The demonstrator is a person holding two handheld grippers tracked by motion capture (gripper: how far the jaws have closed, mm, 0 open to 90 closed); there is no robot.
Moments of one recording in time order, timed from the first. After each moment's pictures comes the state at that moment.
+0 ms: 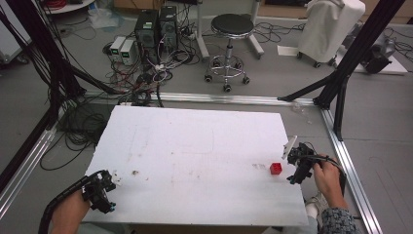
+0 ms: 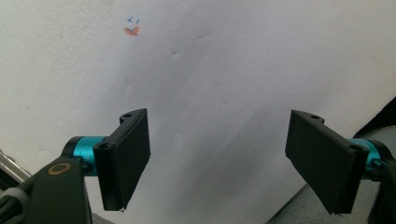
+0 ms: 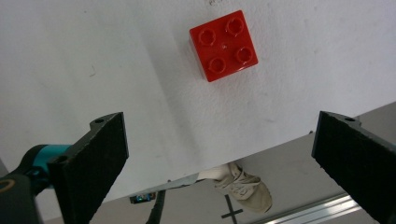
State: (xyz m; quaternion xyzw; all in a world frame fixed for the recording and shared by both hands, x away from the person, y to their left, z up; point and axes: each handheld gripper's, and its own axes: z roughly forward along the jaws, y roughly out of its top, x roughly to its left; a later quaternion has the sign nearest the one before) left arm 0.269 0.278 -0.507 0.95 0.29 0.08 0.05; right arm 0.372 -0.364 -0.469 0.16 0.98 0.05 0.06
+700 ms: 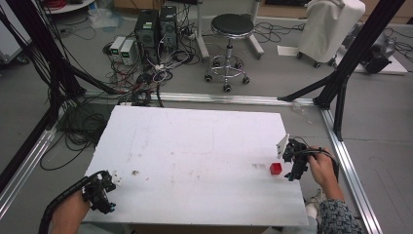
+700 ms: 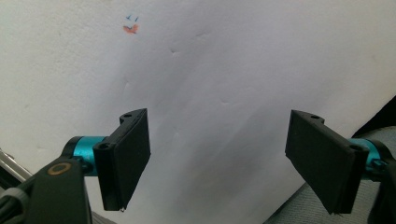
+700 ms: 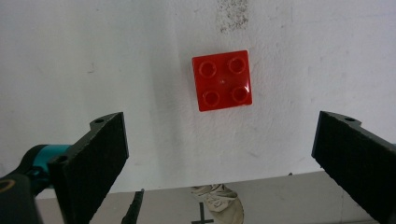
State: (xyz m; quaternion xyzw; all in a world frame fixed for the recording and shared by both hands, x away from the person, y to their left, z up) left arm 0.268 0.278 -0.507 0.95 0.29 0.08 0.05; right arm 0.391 -0.350 -0.472 0.05 1.00 0.05 0.04
